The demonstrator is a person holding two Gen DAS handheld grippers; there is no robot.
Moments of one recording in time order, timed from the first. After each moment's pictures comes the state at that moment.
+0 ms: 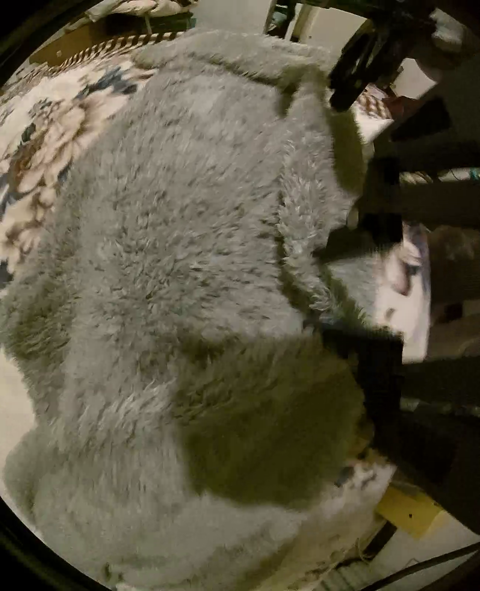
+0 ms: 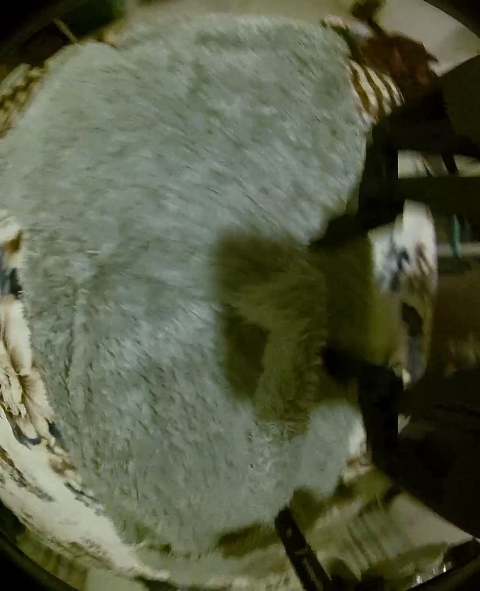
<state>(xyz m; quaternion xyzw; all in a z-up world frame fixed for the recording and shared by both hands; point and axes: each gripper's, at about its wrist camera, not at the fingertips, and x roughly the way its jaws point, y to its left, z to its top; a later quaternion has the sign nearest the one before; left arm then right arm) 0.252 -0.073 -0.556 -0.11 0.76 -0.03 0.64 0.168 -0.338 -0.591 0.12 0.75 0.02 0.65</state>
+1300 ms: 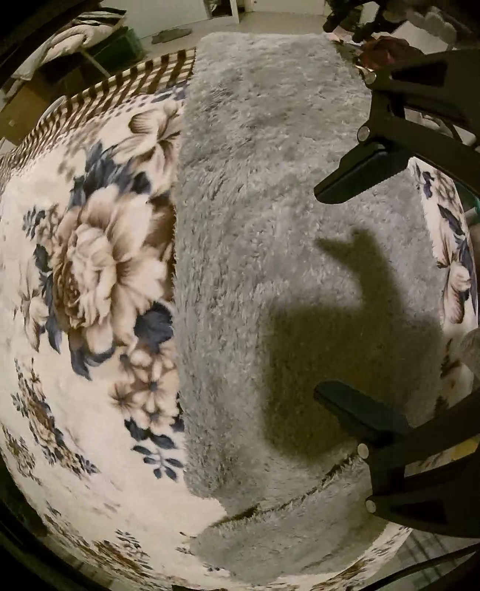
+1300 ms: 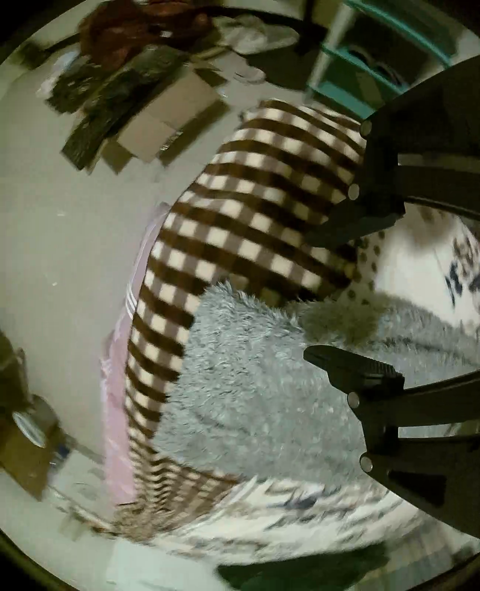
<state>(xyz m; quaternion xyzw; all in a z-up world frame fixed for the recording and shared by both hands) 0.307 -0.199 -0.522 0.03 0.69 -0.08 0.72 0.021 -0.605 -0.545 0.52 0.50 -0.34 0.60</state>
